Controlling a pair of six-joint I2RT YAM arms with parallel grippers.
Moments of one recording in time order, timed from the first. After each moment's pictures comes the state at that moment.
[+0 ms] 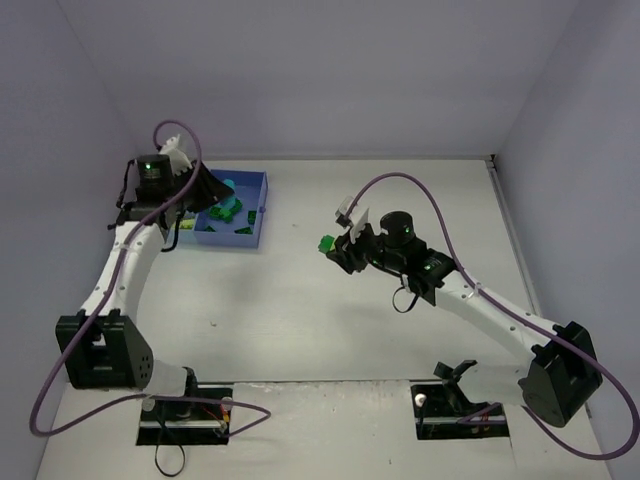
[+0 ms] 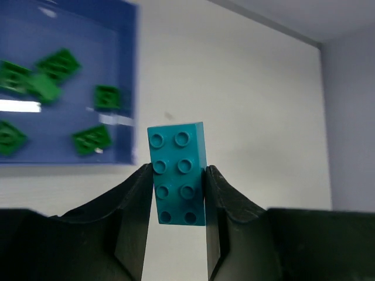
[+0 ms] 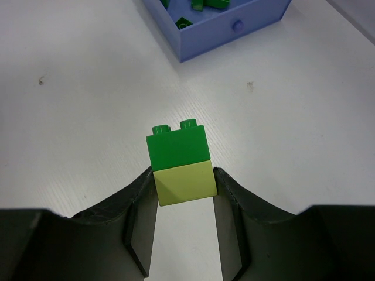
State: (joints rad) left arm -0.04 1.38 1.23 -0.36 0.45 -0.52; right arm 0.65 1.23 0.85 -0.01 -0.32 -0.16
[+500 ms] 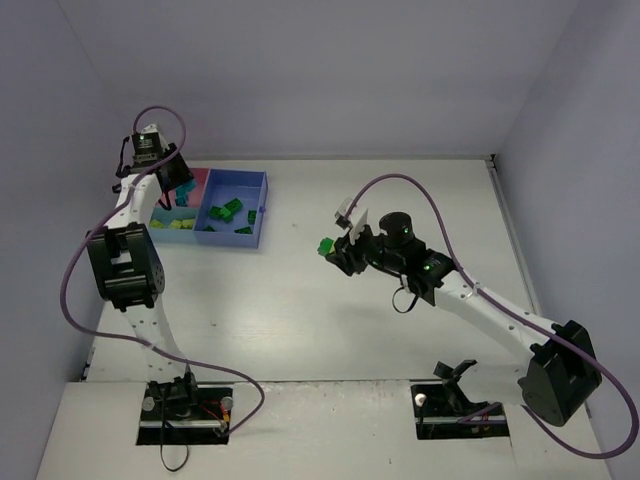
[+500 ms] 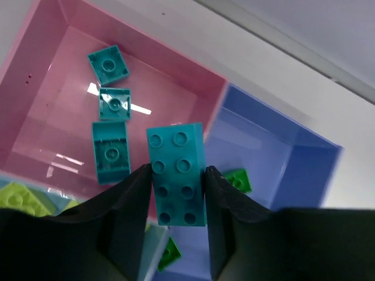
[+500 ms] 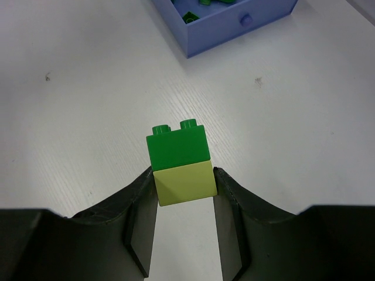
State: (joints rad) left arm 0.16 1.97 1.71 -0.40 0.12 -0.38; right arm 0.65 1.23 0.84 -0.01 -0.34 -0.15
